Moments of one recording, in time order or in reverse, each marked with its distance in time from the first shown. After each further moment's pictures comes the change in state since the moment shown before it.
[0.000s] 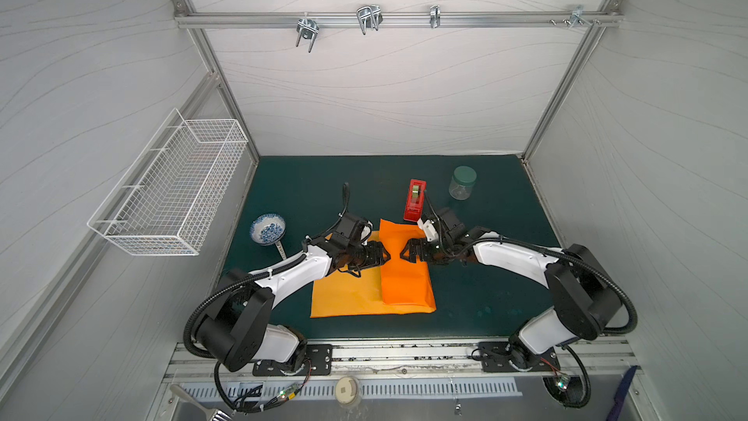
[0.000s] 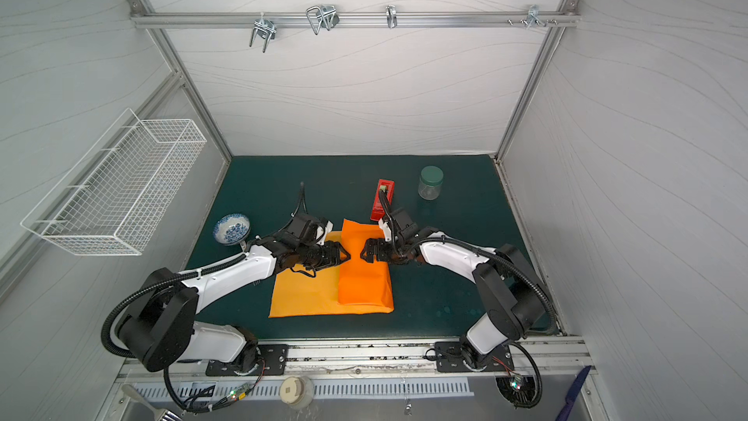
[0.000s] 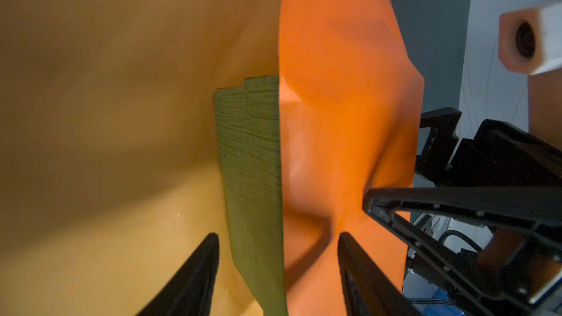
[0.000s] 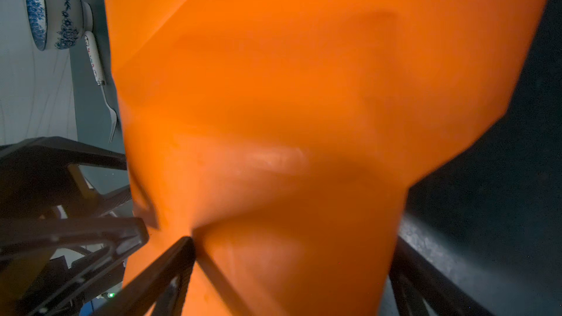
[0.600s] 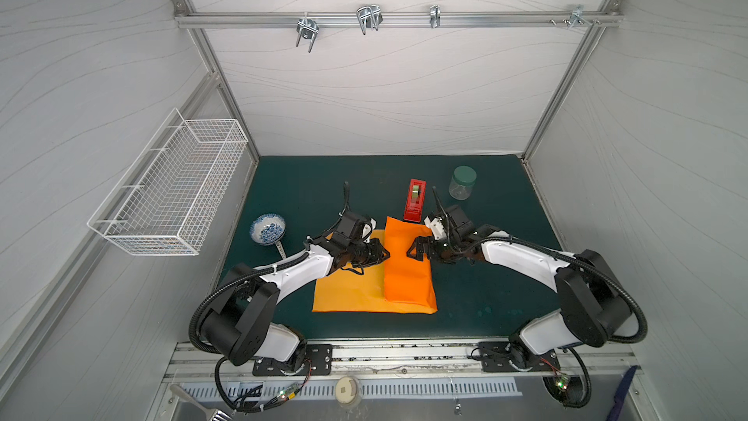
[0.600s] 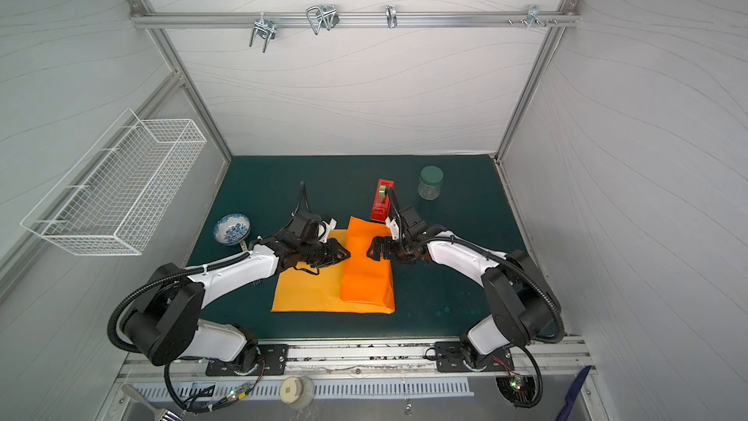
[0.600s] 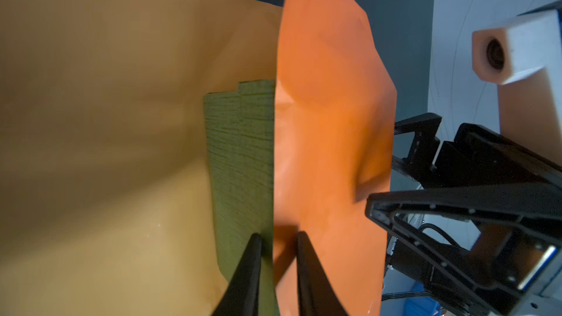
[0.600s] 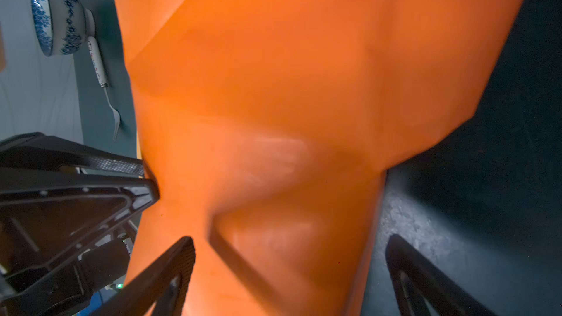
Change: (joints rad) left arm 0.003 0.025 -0.023 0.137 0.058 -0.045; right arm -0.080 -0.066 -0.017 -0.076 -0.067 -0.043
